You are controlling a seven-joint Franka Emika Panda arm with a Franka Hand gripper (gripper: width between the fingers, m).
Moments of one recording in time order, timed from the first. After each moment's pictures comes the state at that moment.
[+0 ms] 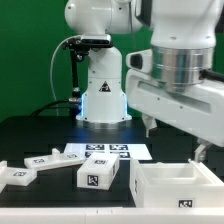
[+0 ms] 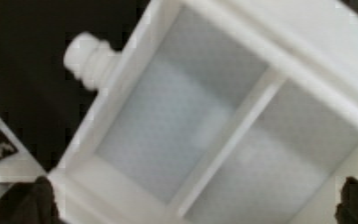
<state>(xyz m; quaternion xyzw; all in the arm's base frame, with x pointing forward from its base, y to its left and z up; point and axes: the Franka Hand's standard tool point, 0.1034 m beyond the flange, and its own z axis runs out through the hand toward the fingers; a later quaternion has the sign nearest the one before) 0.581 0.087 0.088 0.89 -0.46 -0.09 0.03</state>
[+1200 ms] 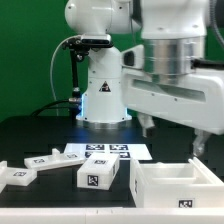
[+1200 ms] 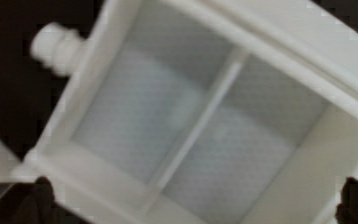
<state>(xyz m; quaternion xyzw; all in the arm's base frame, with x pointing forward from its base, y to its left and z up) 0.584 0.060 0.100 0.91 -0.41 -0.06 -0.02</state>
